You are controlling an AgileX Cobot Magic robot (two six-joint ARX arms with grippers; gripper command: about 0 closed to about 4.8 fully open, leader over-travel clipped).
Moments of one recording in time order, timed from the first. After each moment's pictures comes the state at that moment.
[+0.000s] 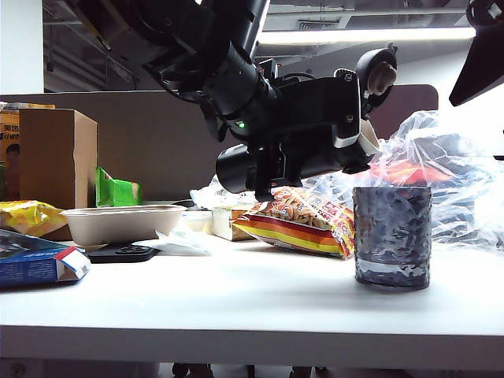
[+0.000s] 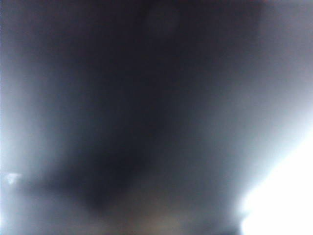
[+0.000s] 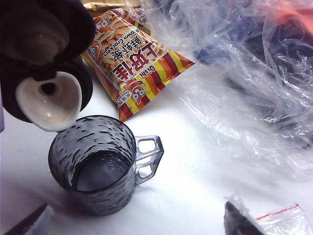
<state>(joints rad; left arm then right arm) -0.79 1.84 1.11 0.42 -0.22 1.37 0.26 0.77 0.61 -0.32 -0.08 -0.12</state>
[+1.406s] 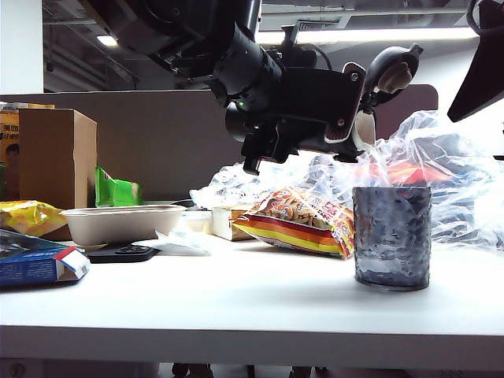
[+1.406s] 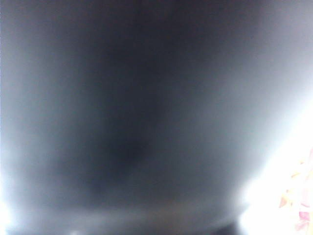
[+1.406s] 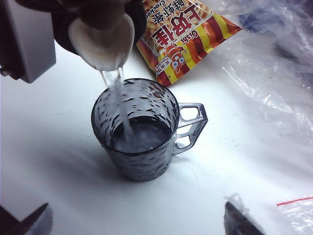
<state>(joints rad) -0.78 1.84 1.16 0.52 -0.23 1.76 0.27 0.77 0.61 -0.44 -0.20 -0.13</state>
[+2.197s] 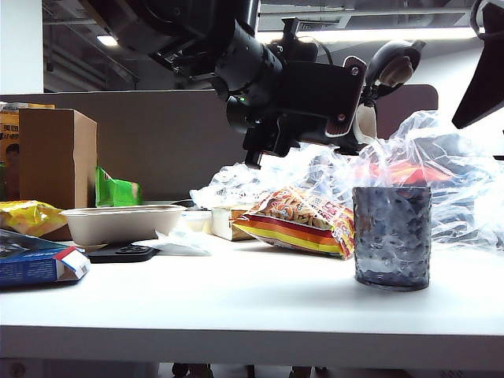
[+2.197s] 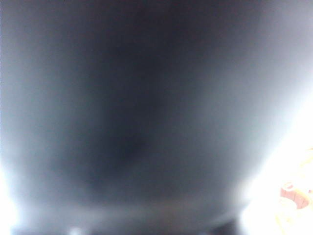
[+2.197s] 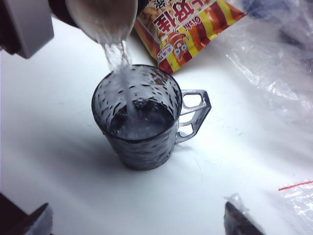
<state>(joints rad) -0.78 1.84 1.16 0.56 -0.22 1.78 0.27 0.77 0.61 -0.47 -0.20 -0.13</state>
